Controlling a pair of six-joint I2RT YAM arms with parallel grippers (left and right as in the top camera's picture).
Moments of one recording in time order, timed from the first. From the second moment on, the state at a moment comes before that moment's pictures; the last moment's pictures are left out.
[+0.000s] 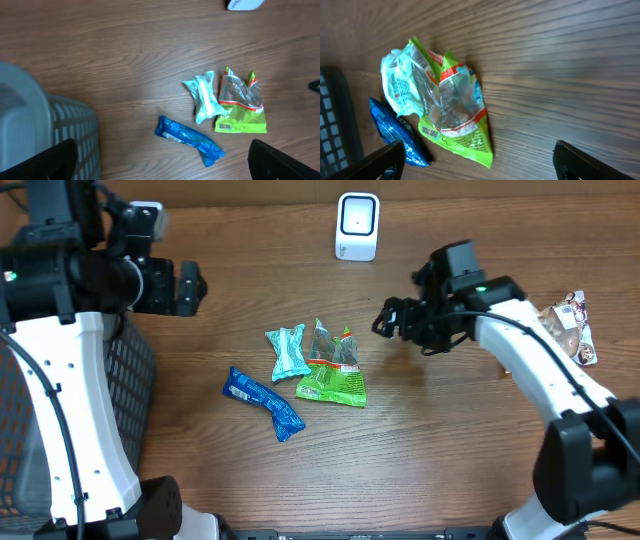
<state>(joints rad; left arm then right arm) 0.15 1.68 2.19 -1.57 0.19 0.19 0.30 1.80 1.38 -0.80 -0.42 0.45</state>
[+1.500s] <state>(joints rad) 0.15 1.68 2.19 -1.53 0.27 0.19 0.47 1.95 1.56 -0.86 0.06 0.15</state>
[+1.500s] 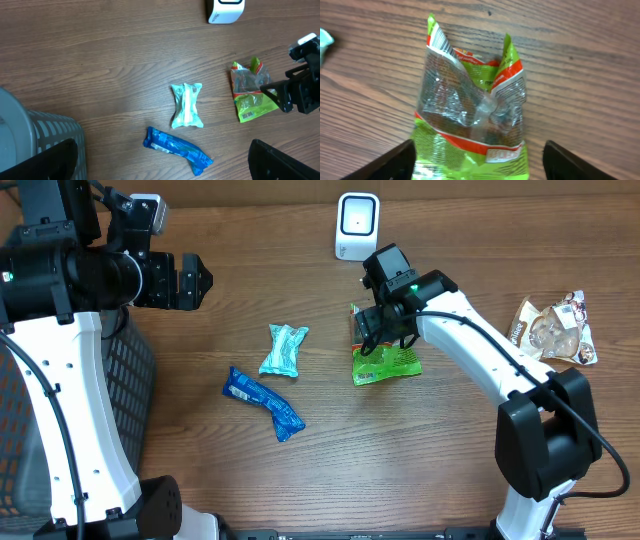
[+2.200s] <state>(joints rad) 0.15 1.68 2.19 -1.53 0.27 0.19 0.39 2.08 1.50 -0.62 -0.15 0.27</state>
